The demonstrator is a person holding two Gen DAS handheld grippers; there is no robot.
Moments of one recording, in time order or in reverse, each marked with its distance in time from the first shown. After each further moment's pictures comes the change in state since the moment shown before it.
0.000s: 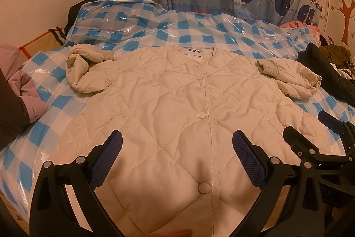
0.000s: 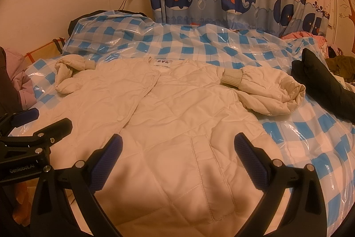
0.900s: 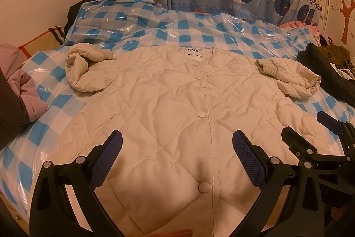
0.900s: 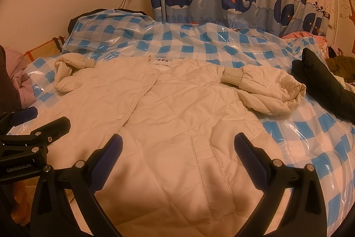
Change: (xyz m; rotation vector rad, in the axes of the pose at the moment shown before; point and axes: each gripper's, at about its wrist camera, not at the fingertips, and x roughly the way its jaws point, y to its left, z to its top) left arm 0.000 0.002 0.001 -0.003 0.002 -0.002; right arm 0.001 0.001 0.000 -0.003 0.002 -0.002
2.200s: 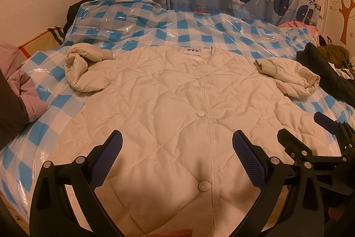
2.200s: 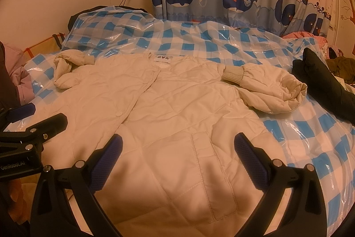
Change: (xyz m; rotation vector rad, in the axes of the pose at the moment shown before) left arm 0.000 0.001 0.001 -0.003 0.003 -0.002; right arm 0.001 0.002 0.000 -0.004 0.004 -0.003
